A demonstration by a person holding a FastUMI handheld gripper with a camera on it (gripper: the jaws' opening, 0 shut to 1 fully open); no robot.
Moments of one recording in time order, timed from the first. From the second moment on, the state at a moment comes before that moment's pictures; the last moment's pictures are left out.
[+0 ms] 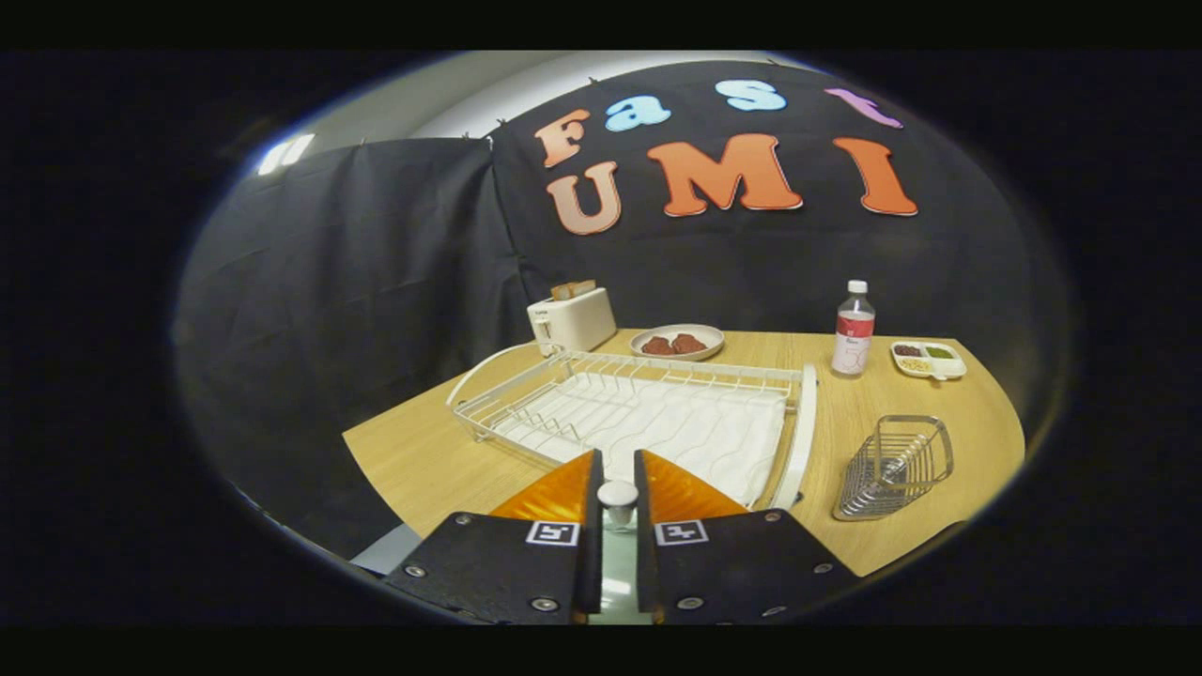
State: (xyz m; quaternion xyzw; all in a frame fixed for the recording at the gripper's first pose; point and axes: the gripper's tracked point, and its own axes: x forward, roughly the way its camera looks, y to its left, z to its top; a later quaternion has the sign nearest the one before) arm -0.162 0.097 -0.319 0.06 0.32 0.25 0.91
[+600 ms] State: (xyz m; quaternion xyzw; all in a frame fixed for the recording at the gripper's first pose) arm -0.192 0.039 -0.340 0.09 0.40 0.18 0.89
